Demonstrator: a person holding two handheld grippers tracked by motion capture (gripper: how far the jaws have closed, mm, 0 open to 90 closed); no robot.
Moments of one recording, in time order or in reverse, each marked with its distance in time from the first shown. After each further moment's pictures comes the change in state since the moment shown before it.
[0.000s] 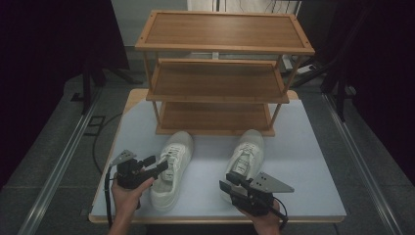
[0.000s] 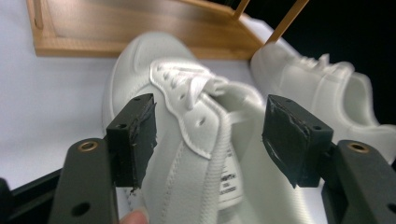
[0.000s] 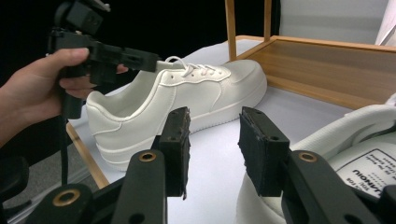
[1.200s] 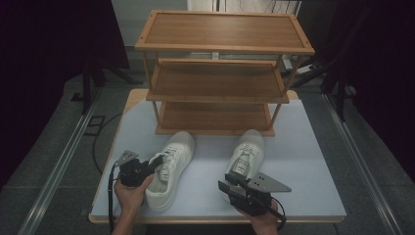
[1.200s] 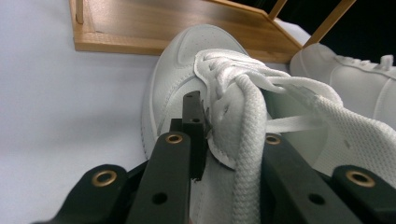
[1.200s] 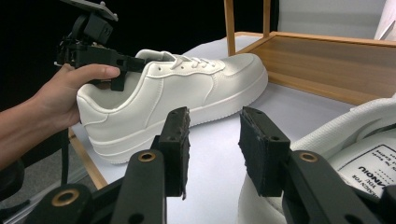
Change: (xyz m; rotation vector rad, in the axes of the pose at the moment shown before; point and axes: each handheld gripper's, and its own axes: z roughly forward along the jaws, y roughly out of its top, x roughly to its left) left arm 0.018 -0.011 0.013 -0.065 0.068 -0.028; right arm 0.000 -0.003 0.004 0.008 -0.006 0.006
